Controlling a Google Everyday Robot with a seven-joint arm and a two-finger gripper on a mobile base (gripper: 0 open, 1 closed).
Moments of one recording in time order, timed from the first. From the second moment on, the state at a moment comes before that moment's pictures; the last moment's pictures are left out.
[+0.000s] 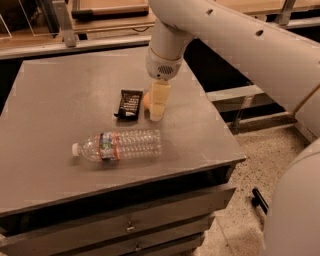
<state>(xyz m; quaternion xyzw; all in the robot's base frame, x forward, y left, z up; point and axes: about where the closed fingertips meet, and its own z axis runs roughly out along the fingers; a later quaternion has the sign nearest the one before) 0.624 0.009 0.855 -0.73 0.67 0.03 0.15</state>
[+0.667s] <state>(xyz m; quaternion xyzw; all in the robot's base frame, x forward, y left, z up) 0.624 0.011 0.852 -0.73 0.67 0.03 0.15</state>
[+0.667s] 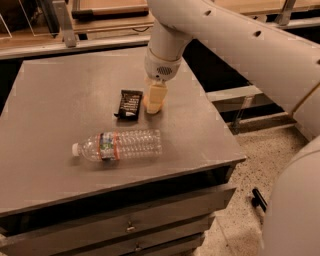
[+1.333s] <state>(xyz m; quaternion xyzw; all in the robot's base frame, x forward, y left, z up) 0.623 0.013 0.856 -0.73 0.66 0.03 0.16</state>
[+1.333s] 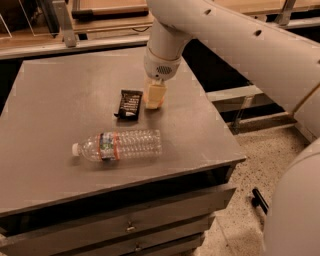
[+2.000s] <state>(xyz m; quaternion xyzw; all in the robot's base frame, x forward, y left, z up) 0.605 0.001 0.949 -0.72 0.63 0.03 0.29</state>
